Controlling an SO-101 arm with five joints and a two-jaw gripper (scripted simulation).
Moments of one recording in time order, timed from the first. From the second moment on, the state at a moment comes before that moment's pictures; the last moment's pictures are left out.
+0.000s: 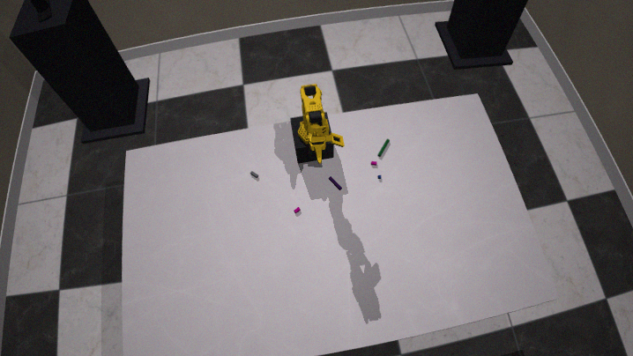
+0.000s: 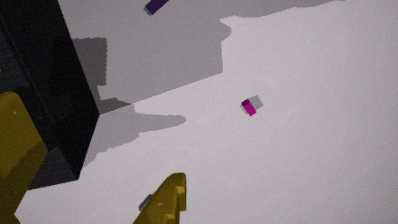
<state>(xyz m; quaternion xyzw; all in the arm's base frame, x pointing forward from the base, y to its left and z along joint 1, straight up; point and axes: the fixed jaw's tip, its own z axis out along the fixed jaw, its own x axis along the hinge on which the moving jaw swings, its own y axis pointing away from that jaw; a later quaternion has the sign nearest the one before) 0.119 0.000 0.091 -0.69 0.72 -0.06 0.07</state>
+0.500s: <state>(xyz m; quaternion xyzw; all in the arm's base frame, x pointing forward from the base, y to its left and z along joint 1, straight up) 0.118 0.018 0.091 -0.74 0.67 -0.06 0.07</state>
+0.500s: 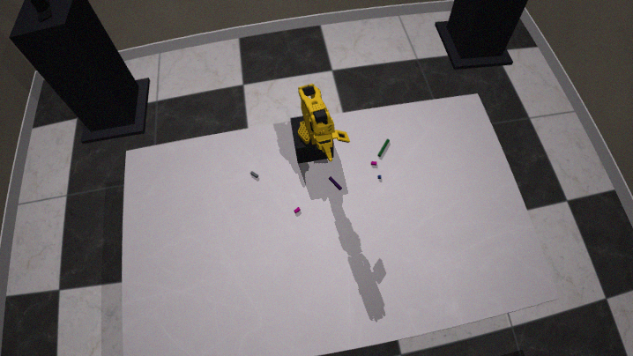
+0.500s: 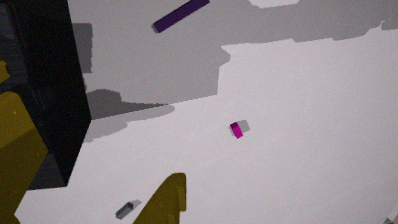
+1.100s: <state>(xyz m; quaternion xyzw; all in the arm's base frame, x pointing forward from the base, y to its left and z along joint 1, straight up) 0.086 0.082 0.091 -0.91 0.41 -0.04 0.09</state>
